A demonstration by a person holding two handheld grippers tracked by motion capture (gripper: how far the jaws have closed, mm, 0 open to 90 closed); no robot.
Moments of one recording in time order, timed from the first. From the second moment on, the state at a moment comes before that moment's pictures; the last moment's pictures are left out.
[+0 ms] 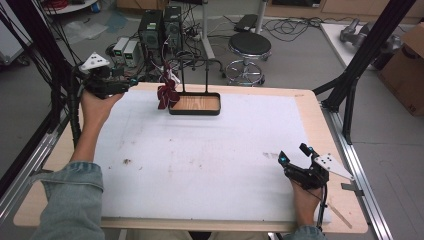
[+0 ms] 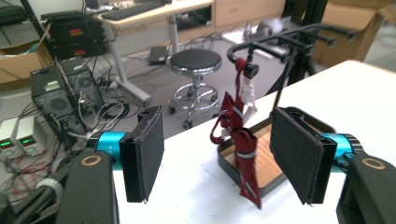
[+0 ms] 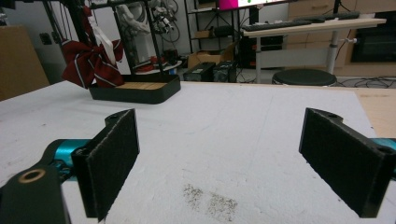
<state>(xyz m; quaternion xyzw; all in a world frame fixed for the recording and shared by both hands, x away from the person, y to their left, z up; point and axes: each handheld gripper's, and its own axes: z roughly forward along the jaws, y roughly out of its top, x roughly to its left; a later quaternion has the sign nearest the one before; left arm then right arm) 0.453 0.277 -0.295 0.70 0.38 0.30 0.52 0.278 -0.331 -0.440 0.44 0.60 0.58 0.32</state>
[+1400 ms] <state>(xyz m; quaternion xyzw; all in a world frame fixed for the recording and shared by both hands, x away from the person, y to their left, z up) 0.306 0.318 -0.368 0.68 0.39 0.33 0.53 0.278 -0.332 -0.440 0.45 0.60 0.58 0.32</state>
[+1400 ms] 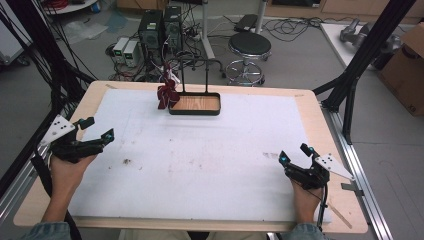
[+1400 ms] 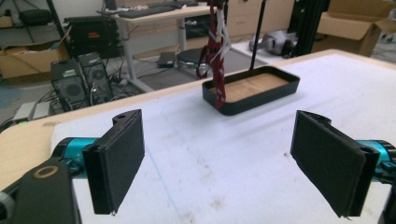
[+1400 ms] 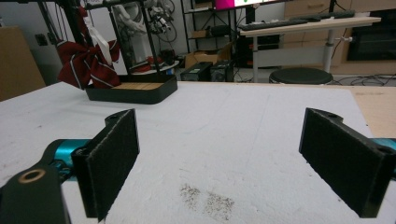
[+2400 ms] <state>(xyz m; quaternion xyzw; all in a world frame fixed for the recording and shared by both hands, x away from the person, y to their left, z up) 0.283 0.317 -0.437 0.69 0.43 0.32 0.48 0.279 -0.332 -0.441 0.45 0.60 0.58 0.32</state>
